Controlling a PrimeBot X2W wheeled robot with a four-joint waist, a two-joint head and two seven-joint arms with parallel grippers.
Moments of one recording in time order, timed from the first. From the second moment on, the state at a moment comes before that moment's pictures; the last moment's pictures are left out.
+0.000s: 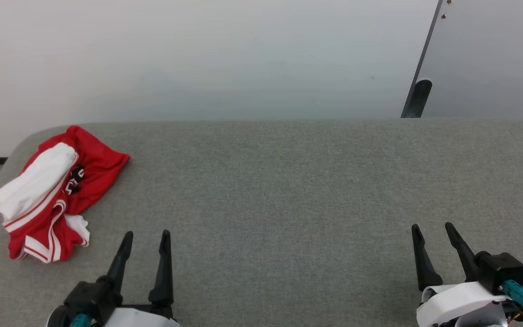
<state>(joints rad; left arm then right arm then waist) 0.04 0.11 -0.05 0.01 -0.25 -0.04 -0.21 -0.10 -0.05 0.01 0.27 0.17 0.13 -0.20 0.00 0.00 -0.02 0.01</state>
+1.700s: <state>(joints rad) 0.03 0.13 0.17 0.13 -0.23 -0.05 -0.17 -0.09 -0.05 0.21 0.28 0.01 0.13 -0.23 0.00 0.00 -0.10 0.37</state>
